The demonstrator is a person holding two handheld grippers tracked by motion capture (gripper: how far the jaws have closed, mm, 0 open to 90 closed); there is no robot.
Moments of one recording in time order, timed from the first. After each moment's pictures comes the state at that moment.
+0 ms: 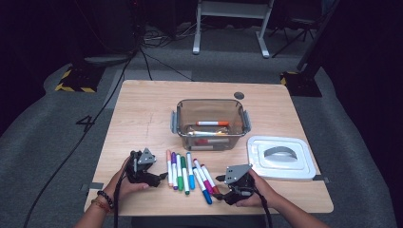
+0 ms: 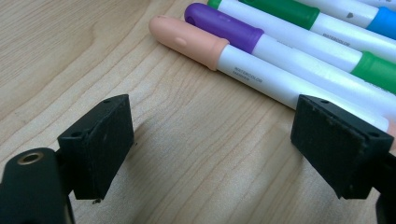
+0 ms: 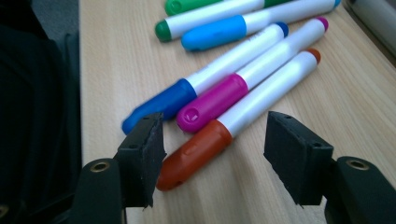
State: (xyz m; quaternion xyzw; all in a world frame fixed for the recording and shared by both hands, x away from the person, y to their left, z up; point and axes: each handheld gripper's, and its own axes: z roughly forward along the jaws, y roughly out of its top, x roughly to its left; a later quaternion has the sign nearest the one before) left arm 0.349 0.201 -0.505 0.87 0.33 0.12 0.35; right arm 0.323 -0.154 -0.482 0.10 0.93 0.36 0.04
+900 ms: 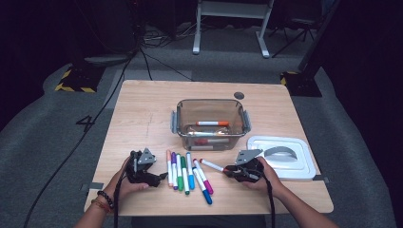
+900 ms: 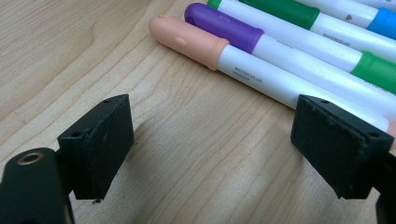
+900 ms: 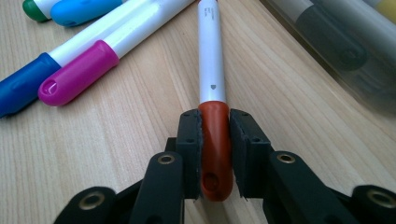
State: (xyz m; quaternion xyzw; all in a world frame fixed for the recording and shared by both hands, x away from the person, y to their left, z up) left arm 0.349 0.201 -0.505 0.87 0.33 0.12 0.35; right arm 0.371 -0.190 -0.490 0.18 0.92 0.35 0.07
